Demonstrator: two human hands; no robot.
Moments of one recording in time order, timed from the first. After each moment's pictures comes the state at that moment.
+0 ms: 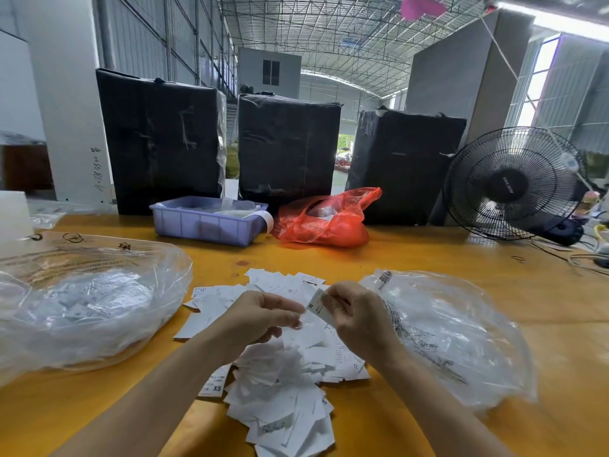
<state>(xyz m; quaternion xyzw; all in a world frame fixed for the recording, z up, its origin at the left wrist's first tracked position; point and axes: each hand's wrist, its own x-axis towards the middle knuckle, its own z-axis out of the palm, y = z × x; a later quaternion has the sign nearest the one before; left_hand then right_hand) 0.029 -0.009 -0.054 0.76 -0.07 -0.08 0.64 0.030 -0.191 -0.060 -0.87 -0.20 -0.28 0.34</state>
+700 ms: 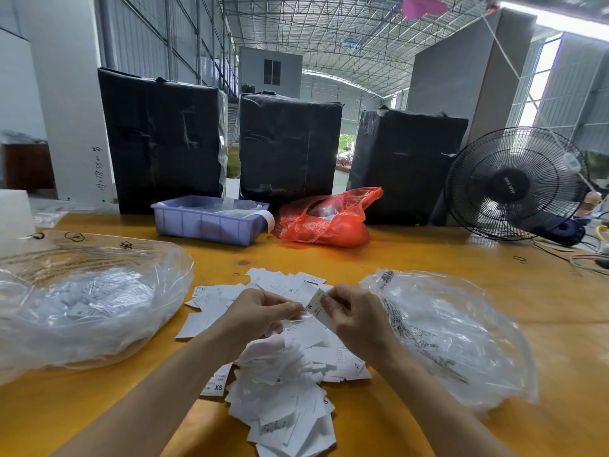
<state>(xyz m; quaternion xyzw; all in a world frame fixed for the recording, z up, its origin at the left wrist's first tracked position) 0.033 -0.009 -0.058 0.74 -0.08 -0.05 0.67 0.031 -0.188 -0.061 -0.88 -0.18 -0.24 0.37</state>
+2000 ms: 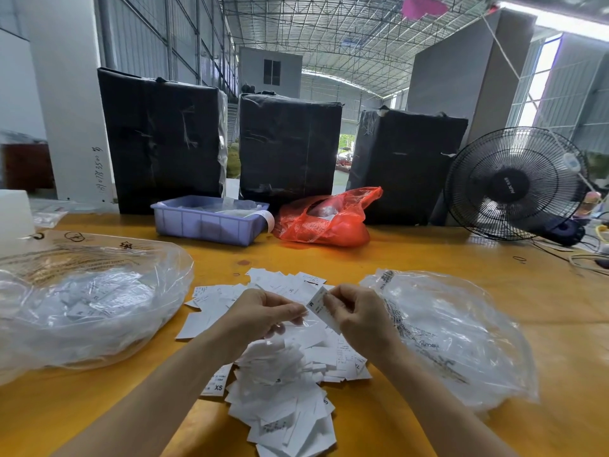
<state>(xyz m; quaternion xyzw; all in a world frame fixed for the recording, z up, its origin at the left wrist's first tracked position) 0.029 -0.011 -0.054 0.76 -0.08 -0.05 0.65 0.029 -0.189 -0.058 -0.86 -0.16 -0.21 0.44</state>
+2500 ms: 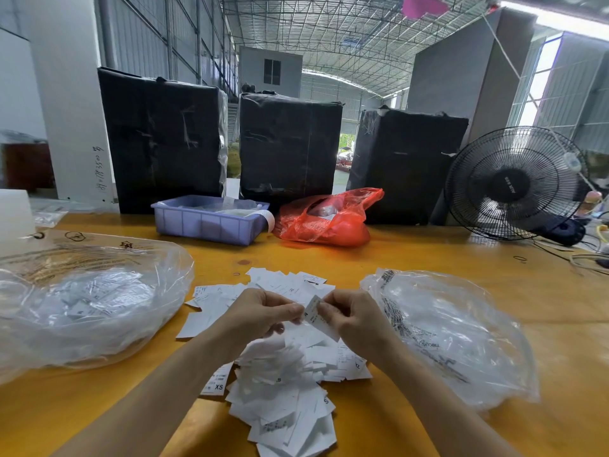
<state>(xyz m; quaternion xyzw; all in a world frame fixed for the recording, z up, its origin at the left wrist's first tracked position) 0.028 -0.010 -0.053 0.77 -0.08 -0.05 0.64 0.027 -0.188 -0.056 -0.86 -0.18 -0.13 0.45</state>
